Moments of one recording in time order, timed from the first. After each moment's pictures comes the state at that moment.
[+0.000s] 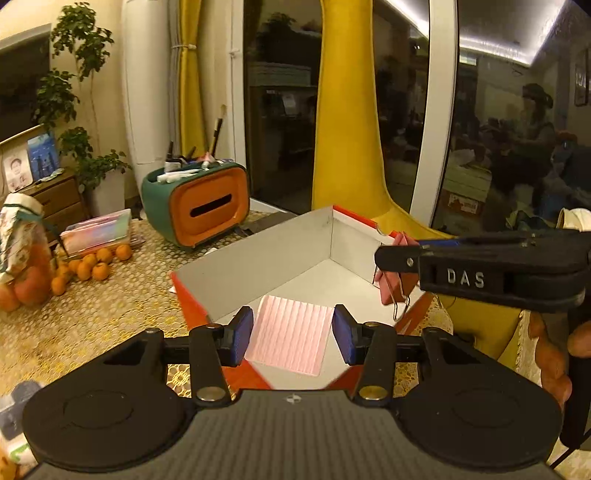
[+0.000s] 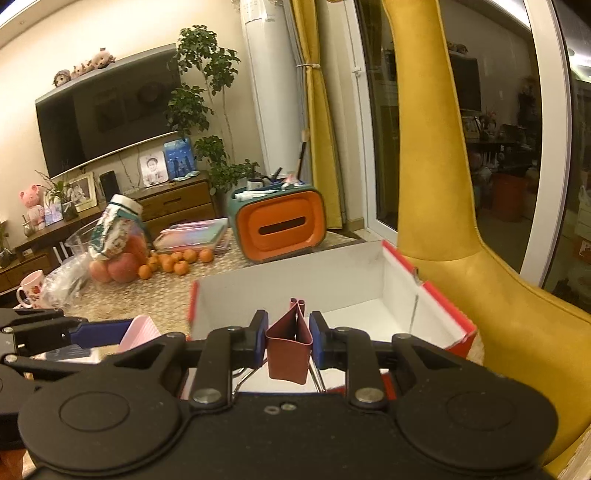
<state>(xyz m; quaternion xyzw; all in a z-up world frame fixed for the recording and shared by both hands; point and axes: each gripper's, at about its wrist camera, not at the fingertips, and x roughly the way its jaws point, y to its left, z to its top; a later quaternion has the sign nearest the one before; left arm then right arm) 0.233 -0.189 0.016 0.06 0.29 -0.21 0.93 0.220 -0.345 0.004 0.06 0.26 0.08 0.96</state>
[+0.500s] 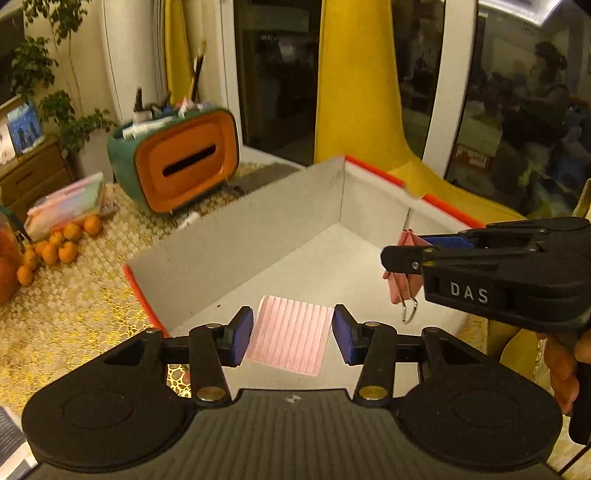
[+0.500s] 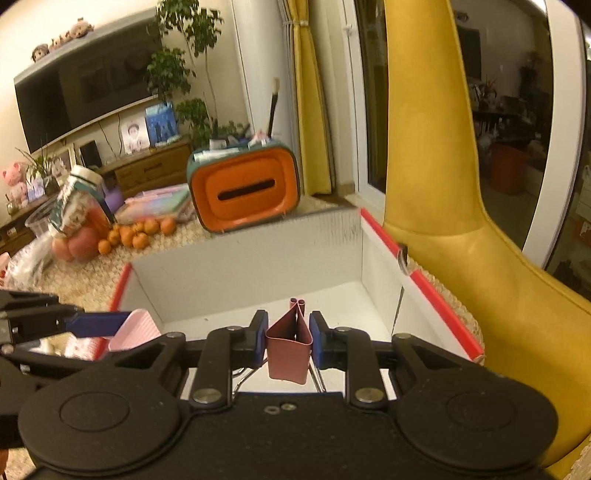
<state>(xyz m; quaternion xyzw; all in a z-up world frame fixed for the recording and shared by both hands) 0.321 -0.227 -0.027 0.09 0.38 -0.20 0.90 0.291 -0.371 -0.045 0.05 0.33 0.08 0.94</state>
